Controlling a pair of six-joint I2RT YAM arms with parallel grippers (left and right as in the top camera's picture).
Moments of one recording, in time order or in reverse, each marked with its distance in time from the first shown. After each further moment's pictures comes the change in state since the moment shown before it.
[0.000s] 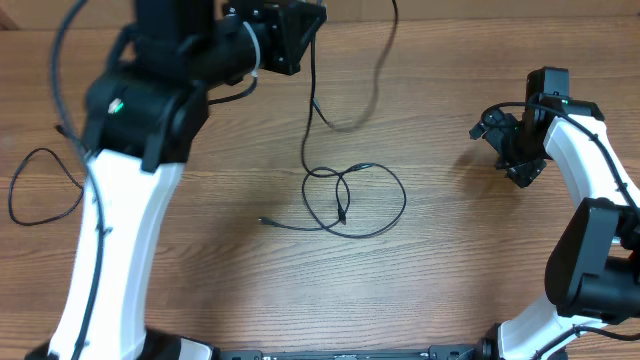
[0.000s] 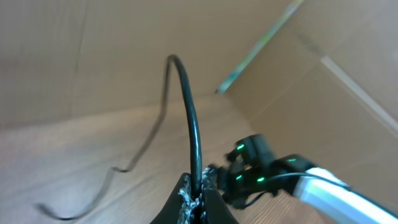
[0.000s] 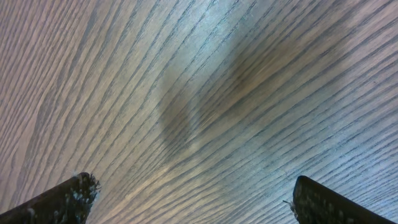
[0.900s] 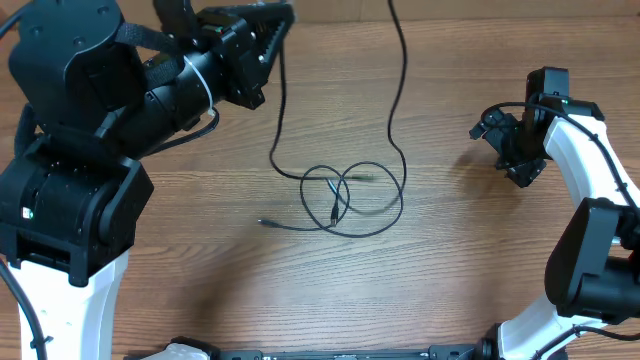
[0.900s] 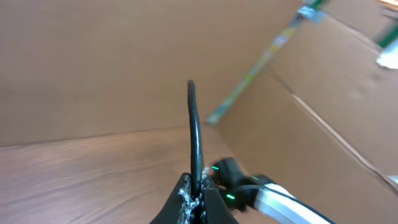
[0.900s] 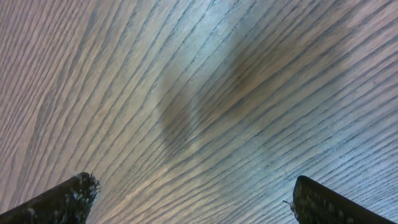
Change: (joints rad) left arm 0.000 -0.177 0.013 -0.039 -0.103 -0.114; right arm 0.000 0.000 0.000 0.000 0.000 0.000
